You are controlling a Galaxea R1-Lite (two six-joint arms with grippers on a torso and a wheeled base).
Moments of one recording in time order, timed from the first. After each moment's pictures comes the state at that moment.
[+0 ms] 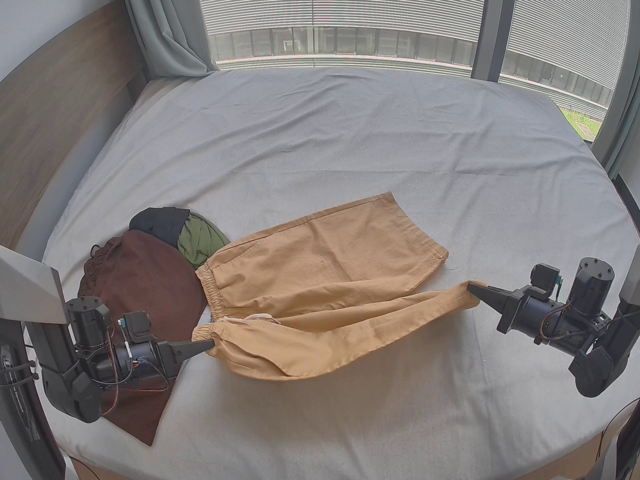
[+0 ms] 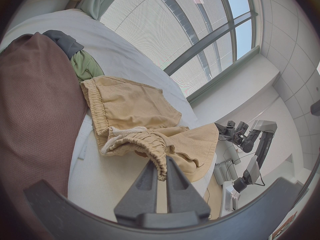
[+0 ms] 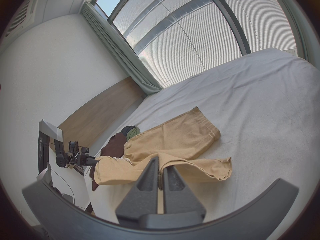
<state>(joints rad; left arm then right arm) 0.00 2.18 -0.23 -1.55 -0.86 -0.35 0.17 1.96 -0.27 -1.54 0.51 0.32</state>
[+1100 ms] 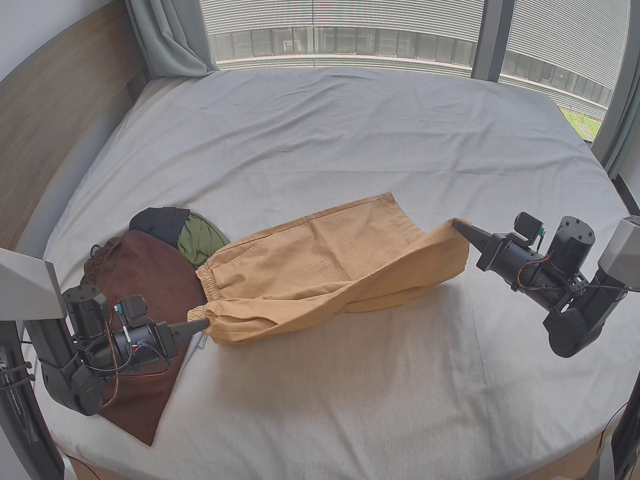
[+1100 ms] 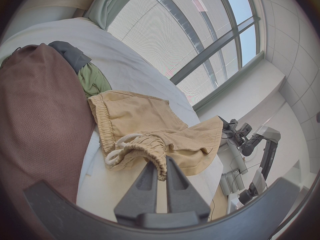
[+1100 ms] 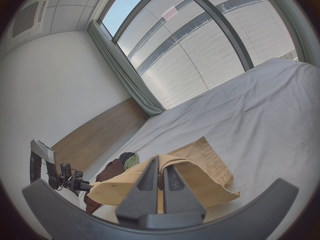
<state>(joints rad) -0.01 2.14 -0.28 -1.55 -0.76 -0.43 0.19 2.07 -0.63 -1.53 0.44 0.43</state>
